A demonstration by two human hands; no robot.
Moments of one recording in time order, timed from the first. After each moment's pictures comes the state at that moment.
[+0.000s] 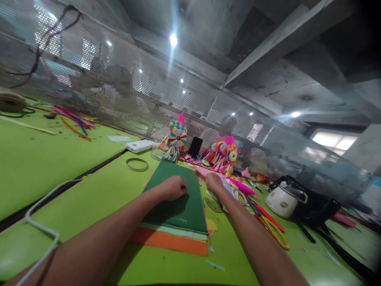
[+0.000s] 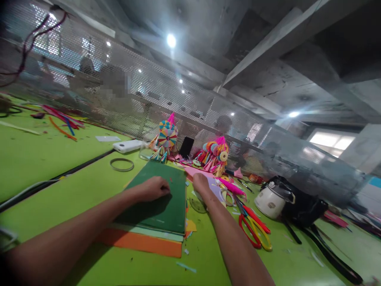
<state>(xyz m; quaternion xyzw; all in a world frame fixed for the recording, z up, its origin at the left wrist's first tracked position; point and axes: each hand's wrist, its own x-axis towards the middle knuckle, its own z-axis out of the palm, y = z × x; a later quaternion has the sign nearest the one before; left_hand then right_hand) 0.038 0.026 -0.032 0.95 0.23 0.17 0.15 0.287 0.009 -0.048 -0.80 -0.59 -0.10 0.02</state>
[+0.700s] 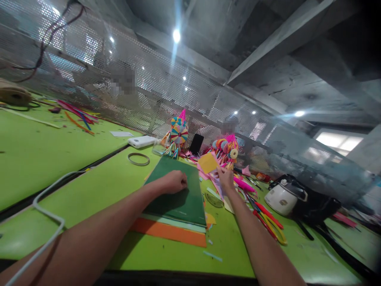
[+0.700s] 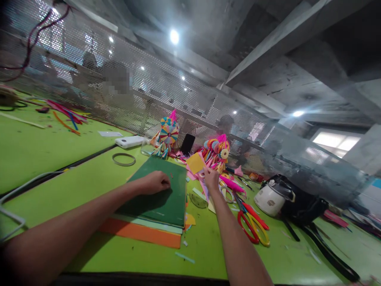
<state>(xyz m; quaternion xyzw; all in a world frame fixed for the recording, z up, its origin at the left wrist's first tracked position) 0.040 0.028 -0.033 0.94 0.24 0.17 0.16 0.309 -0.025 -0.040 -0.74 -0.54 -0.07 0.39</state>
